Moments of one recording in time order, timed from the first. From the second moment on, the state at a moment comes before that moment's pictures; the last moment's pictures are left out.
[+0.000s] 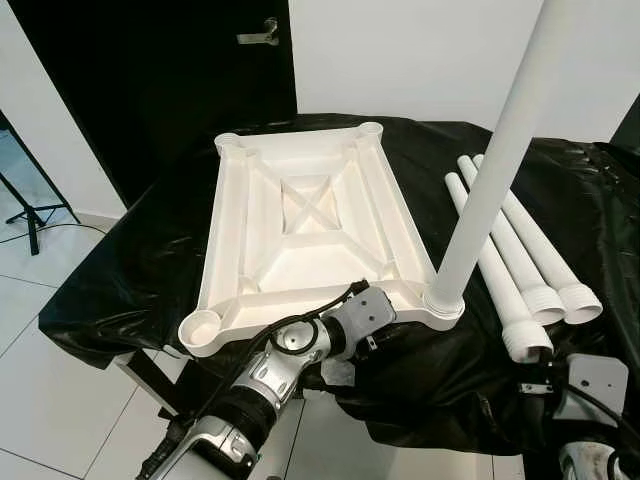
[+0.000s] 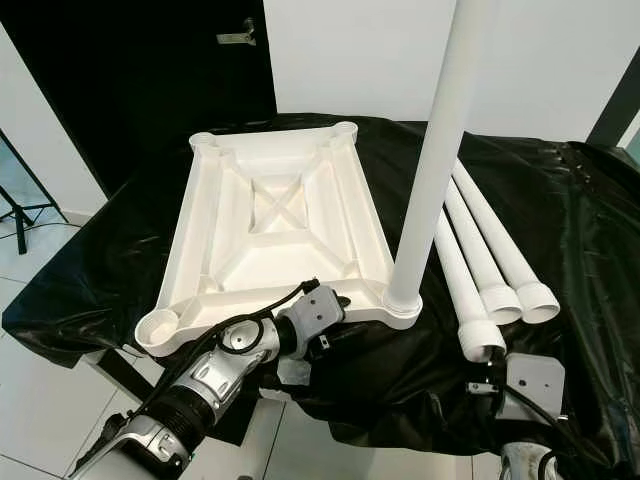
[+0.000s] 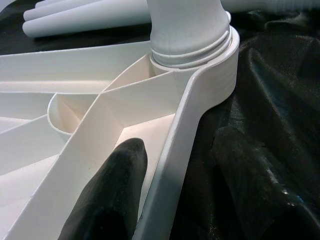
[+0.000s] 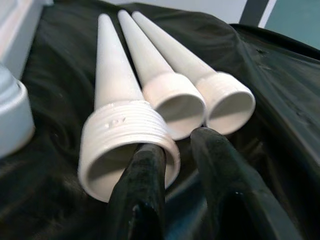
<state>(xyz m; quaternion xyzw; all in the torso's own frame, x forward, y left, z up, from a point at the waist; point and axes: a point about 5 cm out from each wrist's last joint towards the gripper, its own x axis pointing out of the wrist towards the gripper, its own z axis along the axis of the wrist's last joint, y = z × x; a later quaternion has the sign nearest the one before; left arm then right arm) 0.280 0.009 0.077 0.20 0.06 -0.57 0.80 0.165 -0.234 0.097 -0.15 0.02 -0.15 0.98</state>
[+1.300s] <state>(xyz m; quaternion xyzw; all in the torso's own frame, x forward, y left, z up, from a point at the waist) 0.278 0.010 0.075 0.20 0.05 -0.57 0.80 0.104 -0.234 0.098 0.10 0.08 -0.08 0.99</state>
